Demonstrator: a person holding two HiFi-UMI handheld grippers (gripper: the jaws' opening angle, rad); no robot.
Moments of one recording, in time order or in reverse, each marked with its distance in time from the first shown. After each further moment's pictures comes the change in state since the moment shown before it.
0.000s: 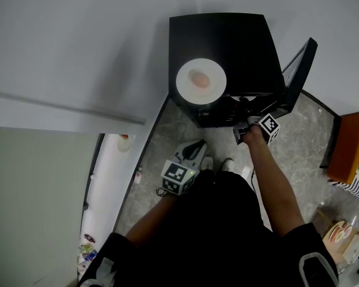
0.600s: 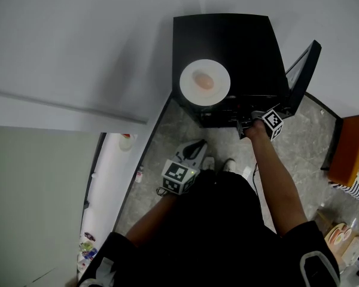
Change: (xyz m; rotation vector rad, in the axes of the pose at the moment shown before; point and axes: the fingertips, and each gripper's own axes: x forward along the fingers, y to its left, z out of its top) left arm -0.002 0.008 -0.001 -0.002 0.010 0.013; right arm 0.017 0.004 0.015 0.000 -0.050 -0.027
